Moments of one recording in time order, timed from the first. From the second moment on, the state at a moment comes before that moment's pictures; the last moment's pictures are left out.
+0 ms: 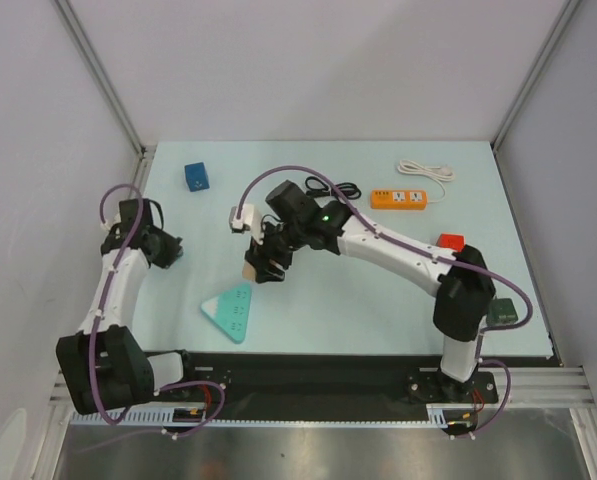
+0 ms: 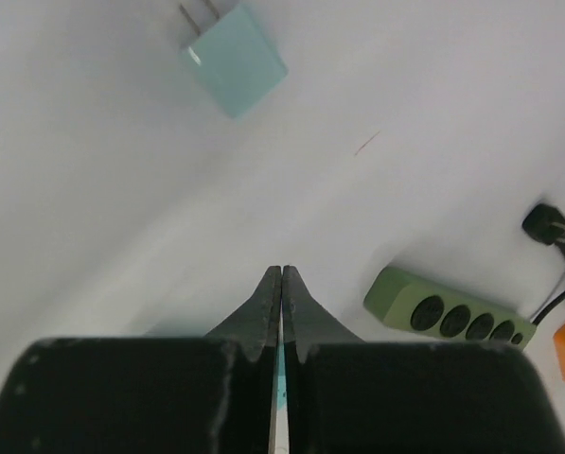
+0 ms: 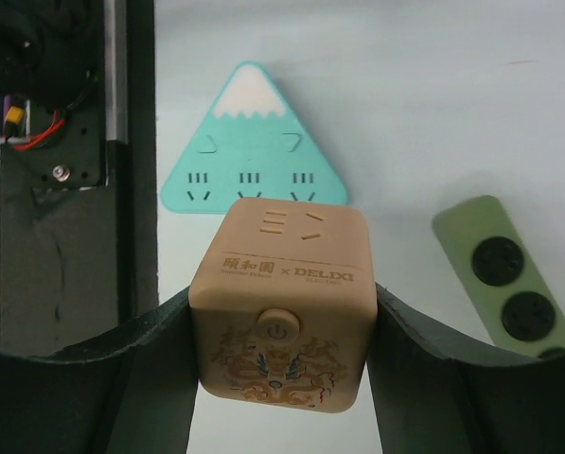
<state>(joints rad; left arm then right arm) 0.18 1.22 0.93 -0.67 -0.05 -0.84 0.95 1.82 1.66 -0.59 -0.46 -0.32</state>
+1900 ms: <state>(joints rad) 0.20 1.09 0.57 -0.64 0.06 -0.83 1.07 2.26 2.01 -0.78 -0.33 -0.35</state>
